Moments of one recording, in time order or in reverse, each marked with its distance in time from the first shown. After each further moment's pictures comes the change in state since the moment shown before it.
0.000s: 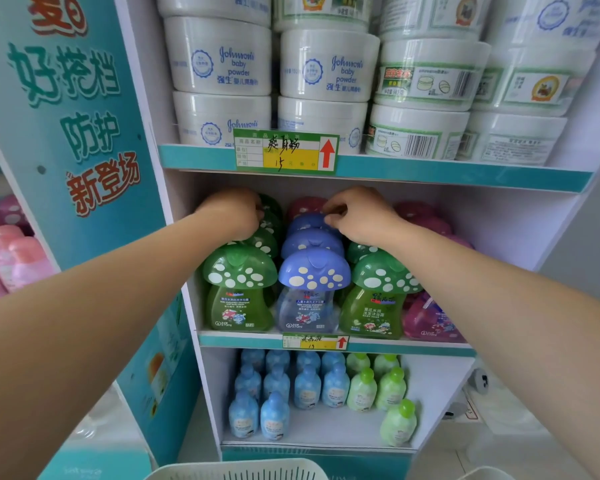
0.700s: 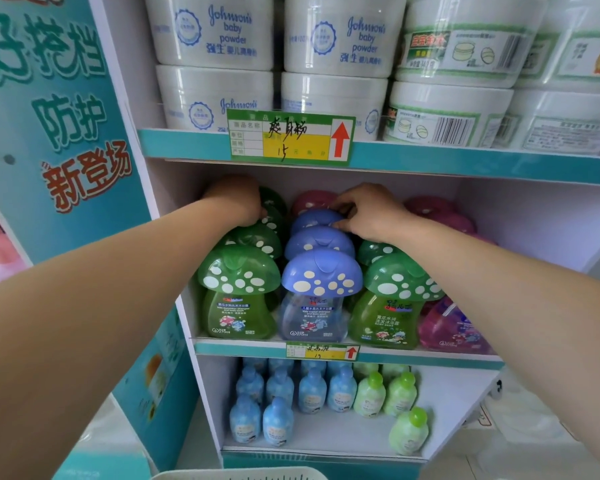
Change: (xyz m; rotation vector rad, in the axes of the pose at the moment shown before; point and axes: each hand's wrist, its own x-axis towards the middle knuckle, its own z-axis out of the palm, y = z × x) left_hand 0.048 -0.007 0.021 0.066 0.004 -0.069; right_hand 0.032 0.027 0.021 -0.009 -0.041 -0.021
